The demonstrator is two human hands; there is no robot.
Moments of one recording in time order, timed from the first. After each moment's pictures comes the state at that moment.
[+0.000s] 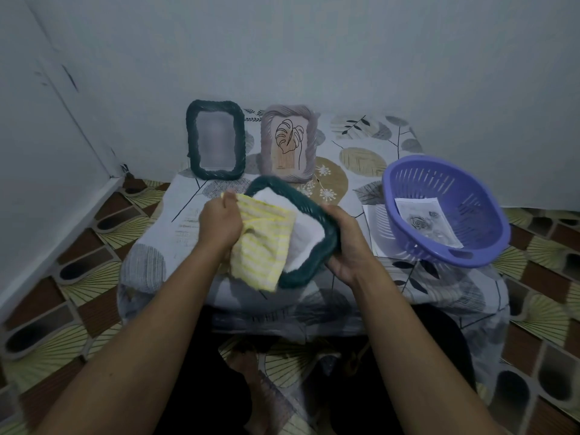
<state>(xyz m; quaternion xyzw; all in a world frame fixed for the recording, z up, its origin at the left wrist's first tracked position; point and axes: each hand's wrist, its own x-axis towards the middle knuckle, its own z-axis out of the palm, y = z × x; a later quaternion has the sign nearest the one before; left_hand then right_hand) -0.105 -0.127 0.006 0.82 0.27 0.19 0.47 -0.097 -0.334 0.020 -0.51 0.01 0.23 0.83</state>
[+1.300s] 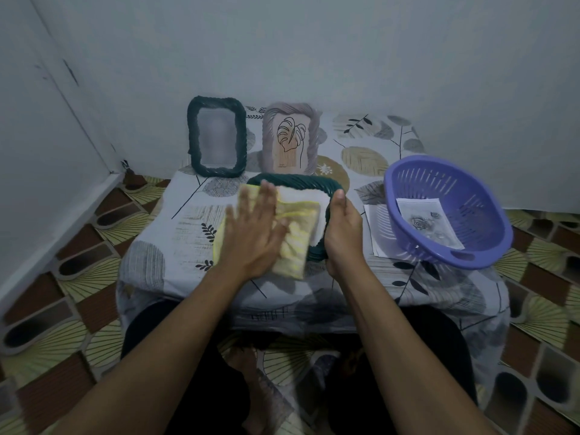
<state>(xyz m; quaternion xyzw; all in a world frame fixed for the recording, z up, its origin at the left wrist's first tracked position) -0.122 -0.158 -0.021 0.98 0.01 0.11 0.19 -0.106 -0.311 0.030 -0.67 0.04 -0.01 0.74</state>
